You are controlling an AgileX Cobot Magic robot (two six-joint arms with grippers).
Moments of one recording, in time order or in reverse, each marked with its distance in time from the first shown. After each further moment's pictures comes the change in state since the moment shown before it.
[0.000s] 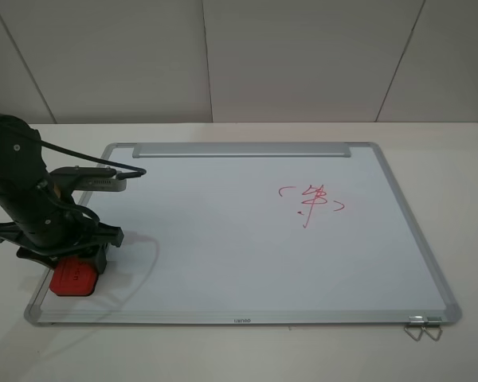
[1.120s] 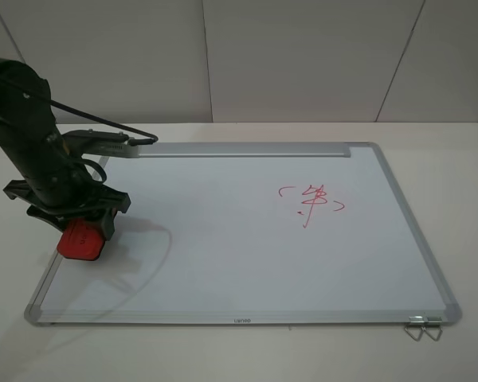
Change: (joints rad) left arm 0.000 0.005 -0.206 0.000 0.179 0.114; right arm 0.000 0.000 0.000 0.000 0.000 0.000
